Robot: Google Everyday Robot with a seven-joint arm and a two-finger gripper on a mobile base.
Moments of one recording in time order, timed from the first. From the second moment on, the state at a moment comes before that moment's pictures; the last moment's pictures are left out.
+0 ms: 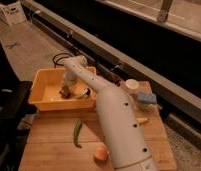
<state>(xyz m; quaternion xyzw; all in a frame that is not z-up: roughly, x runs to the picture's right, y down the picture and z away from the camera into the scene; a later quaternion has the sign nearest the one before) -0.231 -0.003 0.980 -0.13 -0.33 -0.45 0.82</state>
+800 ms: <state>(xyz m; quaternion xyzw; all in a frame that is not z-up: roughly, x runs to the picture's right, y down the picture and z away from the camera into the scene) -0.201 0.021 0.952 -0.16 -0.32 -0.45 0.82</state>
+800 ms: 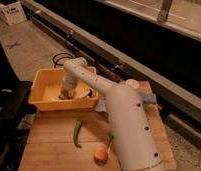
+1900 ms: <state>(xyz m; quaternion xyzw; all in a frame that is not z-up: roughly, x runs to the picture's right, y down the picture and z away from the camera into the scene) -0.241 0.002 0.950 -0.11 -0.36 -0.44 0.81</state>
